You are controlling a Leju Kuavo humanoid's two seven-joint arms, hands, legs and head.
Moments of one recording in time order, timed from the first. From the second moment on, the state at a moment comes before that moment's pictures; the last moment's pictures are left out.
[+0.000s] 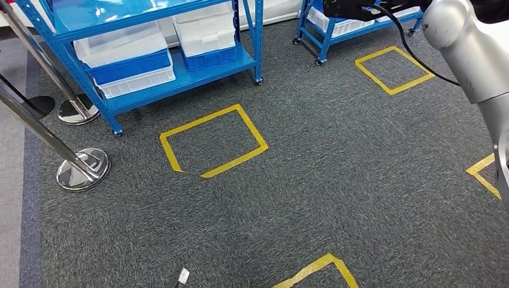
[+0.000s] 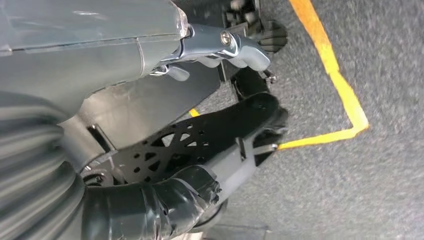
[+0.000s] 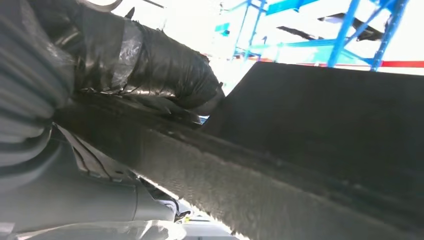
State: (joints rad) left arm -0.12 0.06 -1.39 -0.10 1.51 0.10 -0.37; right arm -1.60 -0.32 0.85 -0.57 0.84 0.32 0.07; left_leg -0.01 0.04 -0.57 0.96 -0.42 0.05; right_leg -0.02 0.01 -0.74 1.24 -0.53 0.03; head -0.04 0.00
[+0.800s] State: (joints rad) left arm -0.11 0.07 -1.40 -0.10 1.53 0.09 -0.38; right arm -1.62 -0.33 0.85 -0.58 0.86 0.32 0.08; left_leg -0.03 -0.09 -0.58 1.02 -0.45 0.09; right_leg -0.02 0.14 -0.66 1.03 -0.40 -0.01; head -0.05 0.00
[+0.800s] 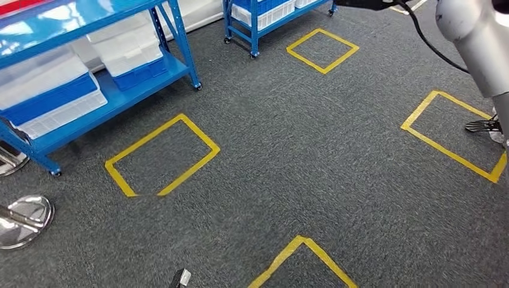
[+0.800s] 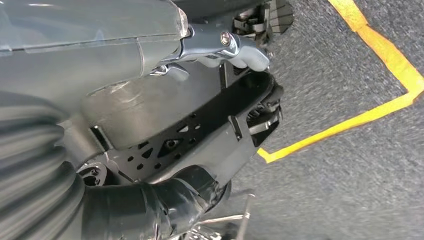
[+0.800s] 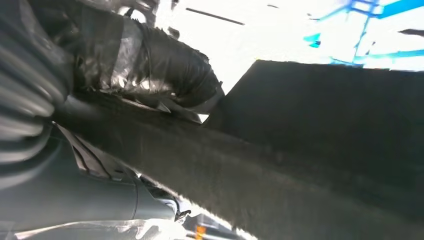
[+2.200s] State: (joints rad) left arm -0.11 0.06 -1.40 -0.10 1.55 0.09 -0.40; right arm -1.57 -0.37 0.82 -0.65 0.92 0.33 0.12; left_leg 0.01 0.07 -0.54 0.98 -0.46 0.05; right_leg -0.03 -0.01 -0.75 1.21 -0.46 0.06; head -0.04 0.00
